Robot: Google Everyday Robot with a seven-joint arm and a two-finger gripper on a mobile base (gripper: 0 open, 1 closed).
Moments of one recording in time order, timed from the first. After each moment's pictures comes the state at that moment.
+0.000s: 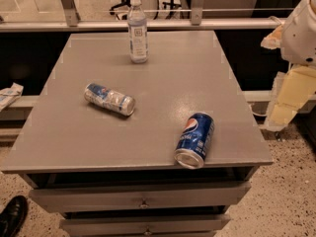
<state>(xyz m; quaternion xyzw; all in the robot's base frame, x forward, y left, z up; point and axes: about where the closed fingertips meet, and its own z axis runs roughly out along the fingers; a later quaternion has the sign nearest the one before) 0.438 -0.216 0.977 -0.60 0.78 -0.04 0.16</state>
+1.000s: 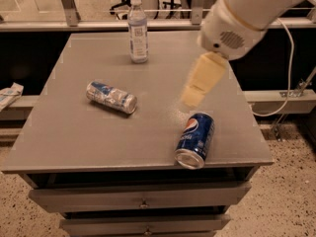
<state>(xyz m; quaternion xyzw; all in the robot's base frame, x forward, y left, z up) 0.479 -0.089 0.973 -0.57 0.79 0.07 0.22</state>
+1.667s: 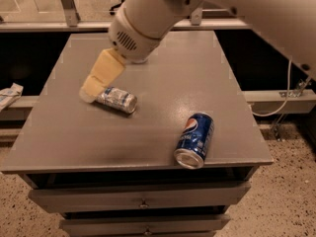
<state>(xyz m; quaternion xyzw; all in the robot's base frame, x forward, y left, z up) 0.514 0.081 0.962 -0.52 0.80 0.16 0.27</state>
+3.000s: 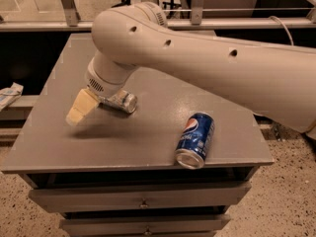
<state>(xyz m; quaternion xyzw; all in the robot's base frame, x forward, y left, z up) 0.559 0.146 0.848 -0.49 0.82 0.14 0.27</state>
